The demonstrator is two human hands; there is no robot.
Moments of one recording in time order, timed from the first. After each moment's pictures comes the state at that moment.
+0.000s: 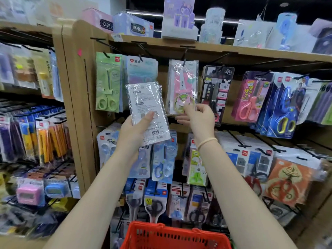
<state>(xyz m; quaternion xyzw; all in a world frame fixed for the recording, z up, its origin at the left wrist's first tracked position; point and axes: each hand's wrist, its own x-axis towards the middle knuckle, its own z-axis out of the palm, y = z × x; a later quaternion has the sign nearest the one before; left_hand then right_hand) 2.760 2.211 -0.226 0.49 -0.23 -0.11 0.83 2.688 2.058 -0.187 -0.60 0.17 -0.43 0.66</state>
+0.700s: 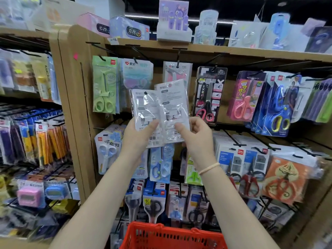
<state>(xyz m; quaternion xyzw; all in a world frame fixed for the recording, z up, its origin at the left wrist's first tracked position) 2.745 2.201 -0.236 0.56 -0.26 -0.05 0.78 2.645 2.076 -0.228 -0.70 0.11 -0.46 0.54</state>
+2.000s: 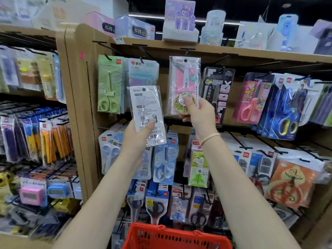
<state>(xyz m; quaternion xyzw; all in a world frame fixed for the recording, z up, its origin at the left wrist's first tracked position) 2.758 2.206 -0.238 0.52 -0.26 -0.06 0.81 2.697 2.045 -0.180 -0.68 0.13 -0.44 0.57</state>
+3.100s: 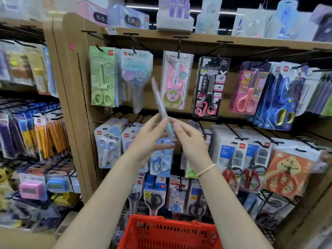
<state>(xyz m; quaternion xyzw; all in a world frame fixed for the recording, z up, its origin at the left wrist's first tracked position) 2.736 2.190 -0.247 0.57 -0.34 -0.22 0.72 2.650 2.075 -0.255 -0.73 0.04 -0.36 0.58</state>
